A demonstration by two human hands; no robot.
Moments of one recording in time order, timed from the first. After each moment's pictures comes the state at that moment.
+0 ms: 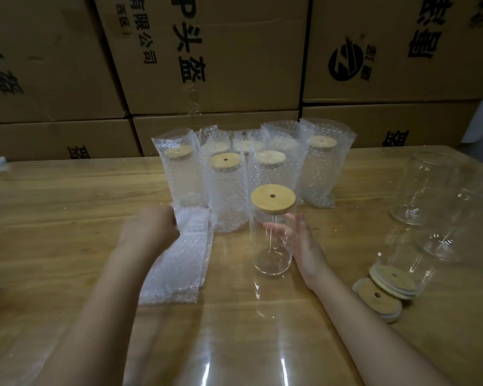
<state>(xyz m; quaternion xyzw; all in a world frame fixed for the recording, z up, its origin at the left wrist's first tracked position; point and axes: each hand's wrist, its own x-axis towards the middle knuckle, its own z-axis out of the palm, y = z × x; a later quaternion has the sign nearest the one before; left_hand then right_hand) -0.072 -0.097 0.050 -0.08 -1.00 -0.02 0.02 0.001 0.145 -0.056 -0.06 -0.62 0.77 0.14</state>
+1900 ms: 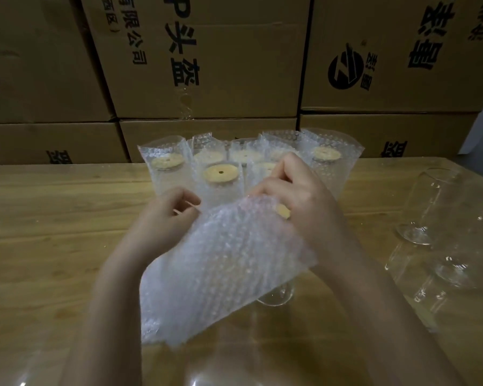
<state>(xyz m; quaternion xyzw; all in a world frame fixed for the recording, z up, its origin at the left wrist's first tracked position) -0.072 -0.068 0.072 -0.19 -0.86 -0.48 0.02 0.016 0.113 0.091 0.14 -0.86 0.37 0.33</state>
